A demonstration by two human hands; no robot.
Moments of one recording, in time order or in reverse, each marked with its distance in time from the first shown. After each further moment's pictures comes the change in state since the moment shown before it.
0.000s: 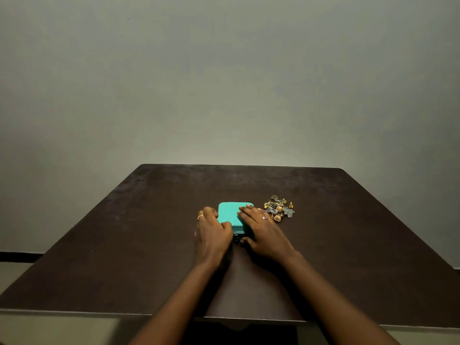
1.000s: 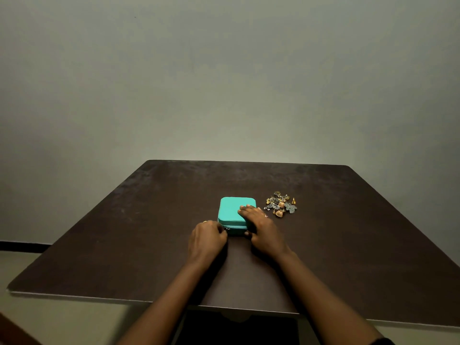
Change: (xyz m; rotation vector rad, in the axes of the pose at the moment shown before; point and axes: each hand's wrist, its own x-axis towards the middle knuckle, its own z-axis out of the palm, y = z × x) left_hand -0.009 -0.018 -0.009 0.312 -0.171 0.059; right_hand -0.003 0.007 0.024 0.346 0.098 0.105
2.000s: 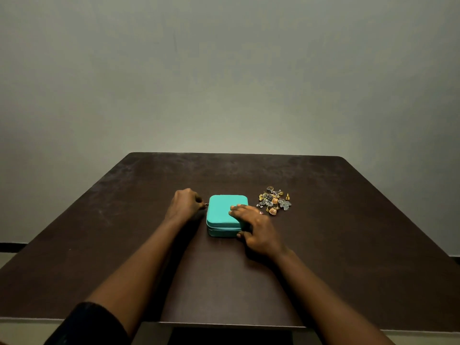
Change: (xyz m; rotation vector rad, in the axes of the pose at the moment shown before) left_hand 0.109 -0.025 -0.004 -0.052 -0.090 0.072; right_hand 0.006 0.011 -0.002 0.115 0.016 -0.033
